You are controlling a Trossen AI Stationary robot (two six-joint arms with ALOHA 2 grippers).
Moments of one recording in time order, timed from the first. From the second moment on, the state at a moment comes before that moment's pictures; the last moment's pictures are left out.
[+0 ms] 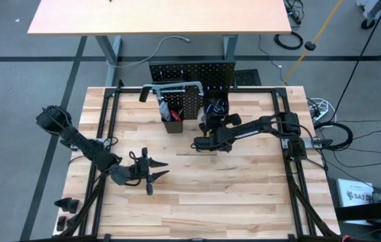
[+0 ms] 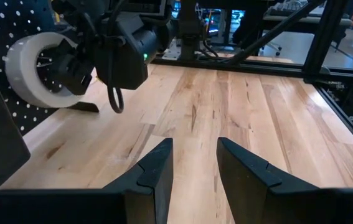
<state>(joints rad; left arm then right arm) -0.64 1.32 0.38 0.67 -0.78 -0.24 -0.03 2.03 1.29 -0.84 1.39 1.19</state>
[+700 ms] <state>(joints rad) -0.64 1.32 0.38 0.67 -0.77 -0.24 0.00 2.03 1.30 -0.84 1.49 1.10</state>
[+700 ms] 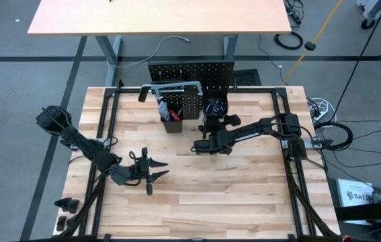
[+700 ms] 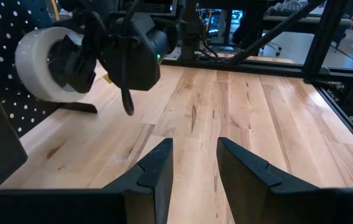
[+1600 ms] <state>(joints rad) -0.64 1.32 0.38 0.67 -0.77 -0.24 -0.01 2.03 1.30 -0.78 1.47 1.01</state>
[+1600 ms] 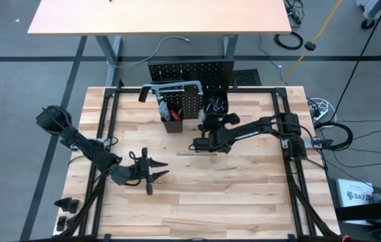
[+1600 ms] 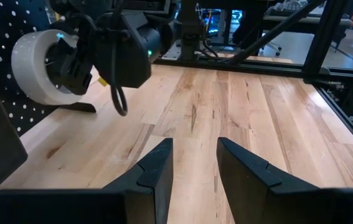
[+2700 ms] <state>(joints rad) -0.49 1.79 0.60 0.85 -0.93 -0.07 0.00 2.03 1.30 -0.78 1.51 1.00</state>
